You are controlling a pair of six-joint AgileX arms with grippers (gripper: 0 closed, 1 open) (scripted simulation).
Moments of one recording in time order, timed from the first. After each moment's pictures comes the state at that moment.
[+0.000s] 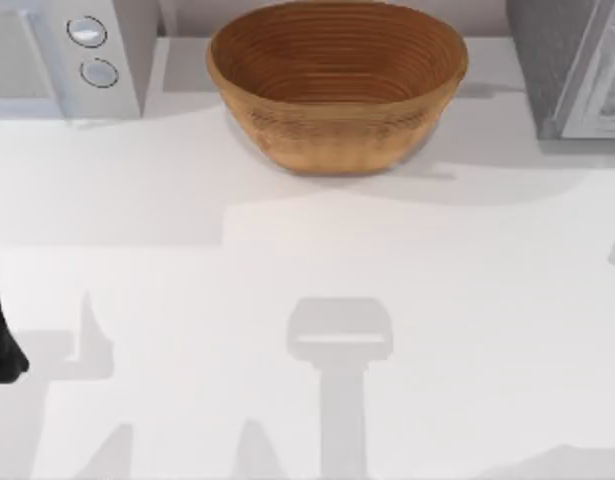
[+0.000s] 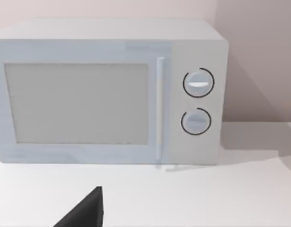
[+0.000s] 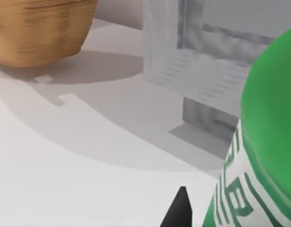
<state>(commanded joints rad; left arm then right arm) 0.00 0.00 0.00 0.00 0.00 0.00 -0.57 2.24 0.89 0.98 -1.31 -0.34</state>
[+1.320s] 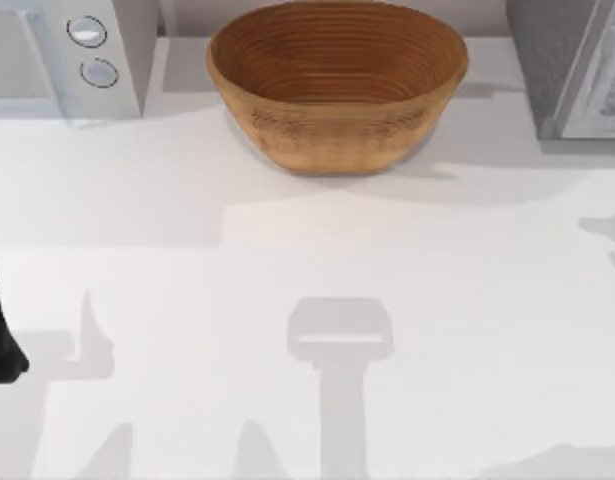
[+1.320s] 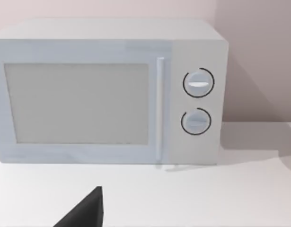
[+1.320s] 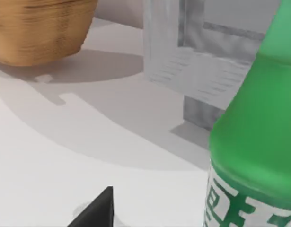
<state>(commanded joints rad) 0.00 0.00 0.00 0.00 0.00 0.00 -0.57 2.24 0.89 0.98 -1.31 -0.34</state>
